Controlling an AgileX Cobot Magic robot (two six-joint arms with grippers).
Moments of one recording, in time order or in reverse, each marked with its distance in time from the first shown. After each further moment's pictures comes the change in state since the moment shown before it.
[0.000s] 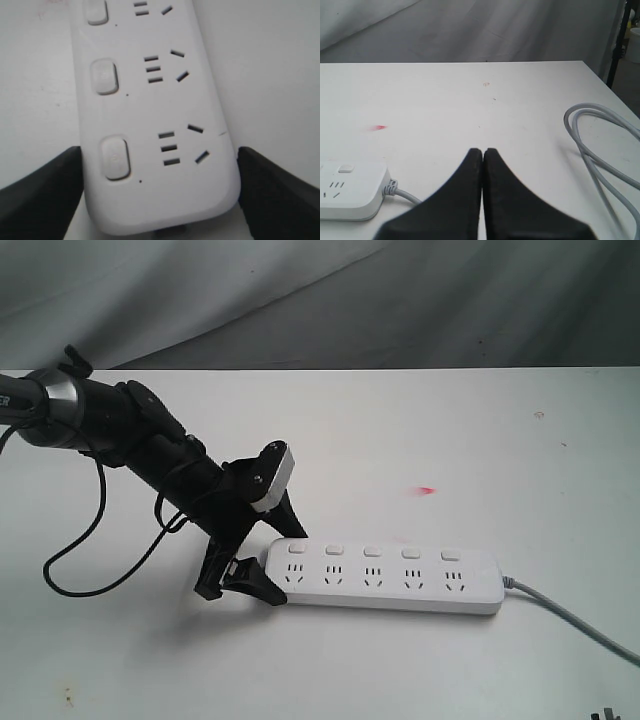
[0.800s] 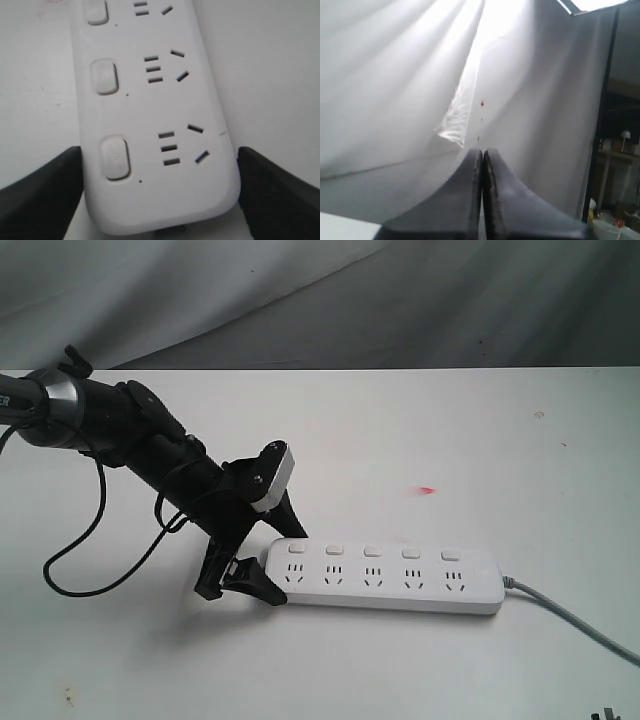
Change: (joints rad) left arm 0.000 0.000 0.000 -0.002 0.000 0.000; right arm 0.000 0.000 0.000 -0.184 -0.612 -0.053
